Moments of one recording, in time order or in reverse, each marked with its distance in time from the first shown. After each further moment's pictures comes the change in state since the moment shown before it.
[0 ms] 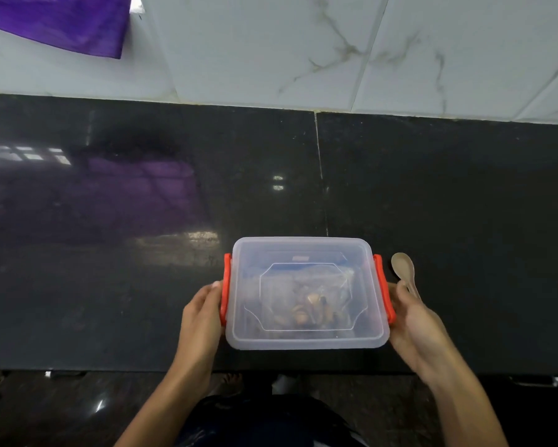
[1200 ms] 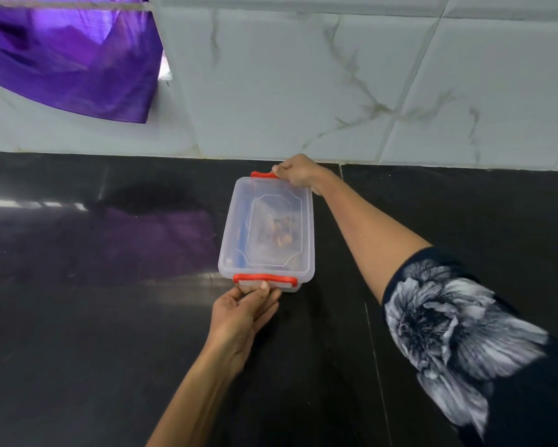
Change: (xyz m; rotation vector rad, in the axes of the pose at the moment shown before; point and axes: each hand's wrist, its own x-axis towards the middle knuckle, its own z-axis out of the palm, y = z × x) left_hand 0.110 0.080 0.022 -0.420 -0.207 -0.080; right_hand 0.224 -0.213 0.254 -0.933 -0.293 -0.564
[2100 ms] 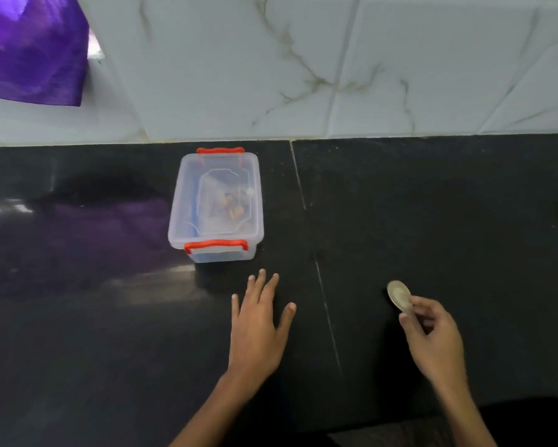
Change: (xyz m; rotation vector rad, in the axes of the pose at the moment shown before) left_hand -0.026 -0.094 0.017 1.335 -0.109 0.553; right_hand -0.336 0.223 0.033 0.237 0.776 0.415
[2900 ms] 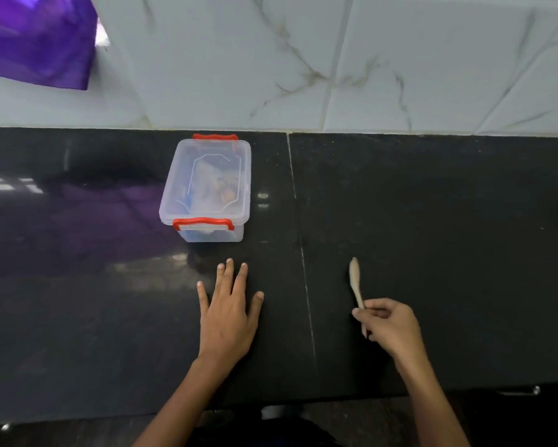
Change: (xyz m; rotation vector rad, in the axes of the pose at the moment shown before) left_hand -0.019 -0.013 0.013 0.296 0.118 -0.033; right_hand 0.000 -0.011 -0.002 0.045 -0.298 0.287
